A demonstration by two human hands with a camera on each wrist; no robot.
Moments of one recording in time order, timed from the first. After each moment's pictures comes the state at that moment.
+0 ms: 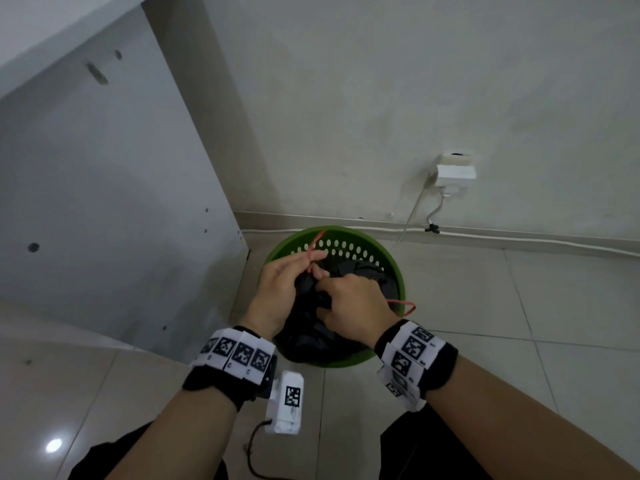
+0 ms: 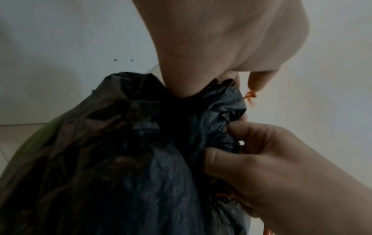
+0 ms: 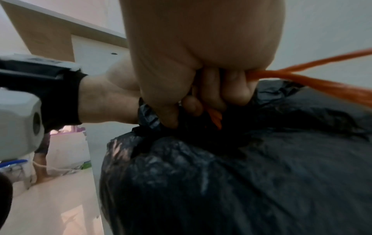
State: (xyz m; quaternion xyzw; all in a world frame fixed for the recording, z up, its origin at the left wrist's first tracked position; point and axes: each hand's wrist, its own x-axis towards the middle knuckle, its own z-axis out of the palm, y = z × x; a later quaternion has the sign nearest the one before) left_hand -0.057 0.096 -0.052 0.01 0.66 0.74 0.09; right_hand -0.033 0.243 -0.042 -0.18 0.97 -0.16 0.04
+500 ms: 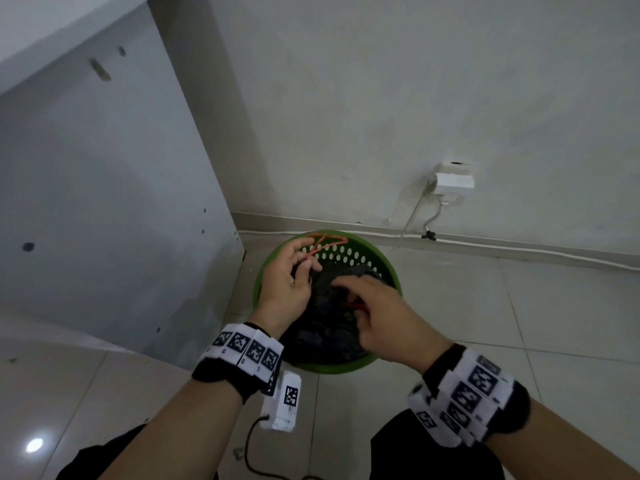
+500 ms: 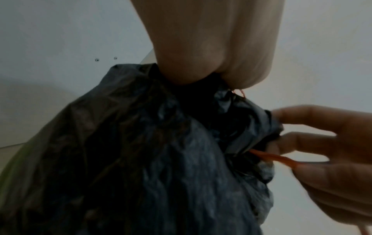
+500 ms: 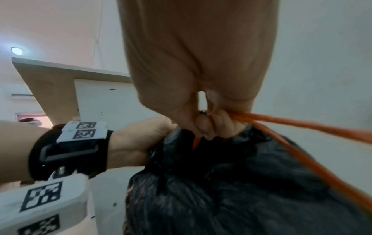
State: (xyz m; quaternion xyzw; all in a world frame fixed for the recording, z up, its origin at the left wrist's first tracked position) left_hand -0.072 0.107 -0.072 0.05 0.77 0.63 -0.04; right_hand -0.011 0.287 -0.025 -0.15 0.92 -0.35 0.08
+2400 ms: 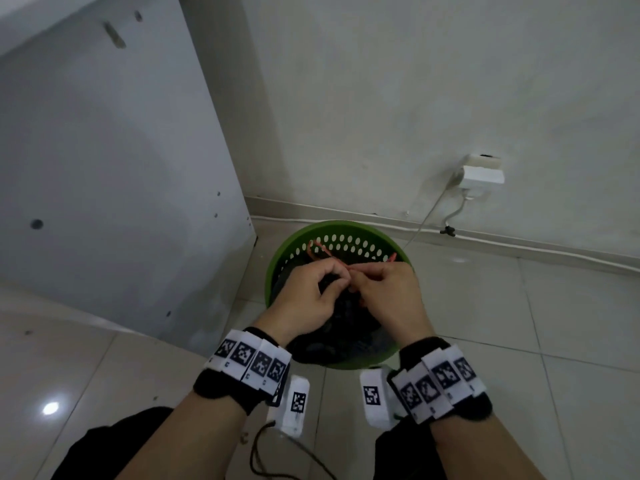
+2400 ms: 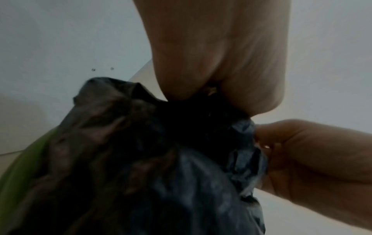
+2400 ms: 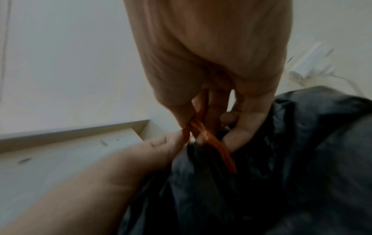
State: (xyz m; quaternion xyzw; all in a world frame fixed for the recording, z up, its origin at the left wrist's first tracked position) left_hand -0.055 0.097 -0.065 0.16 0.83 0.53 0.05; right_hand -0.046 0.256 -0.050 0.12 0.84 -0.52 0.03
